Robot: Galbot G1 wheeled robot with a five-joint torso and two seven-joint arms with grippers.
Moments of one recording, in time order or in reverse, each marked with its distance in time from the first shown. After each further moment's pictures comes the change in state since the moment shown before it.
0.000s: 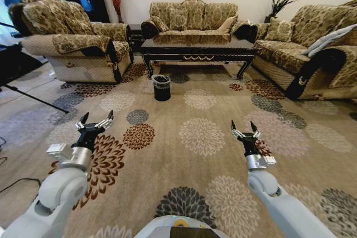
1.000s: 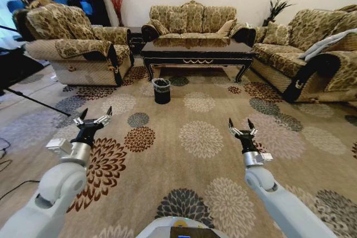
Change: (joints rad) left arm -0.042 0.032 -0.039 0.031 -0.003 -0.004 0.016; right arm 0.056 -0.004 0.002 0.002 0.006 -0.036 0.051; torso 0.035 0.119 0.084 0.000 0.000
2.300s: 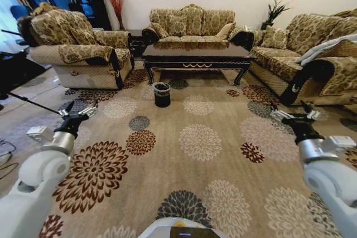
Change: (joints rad) left arm -0.081 0.014 -0.089 0.147 -0.087 0.068 0.124; right arm -0.392 -0.006 0.650 0.419 0.107 -0.482 -0.036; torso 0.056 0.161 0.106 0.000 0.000
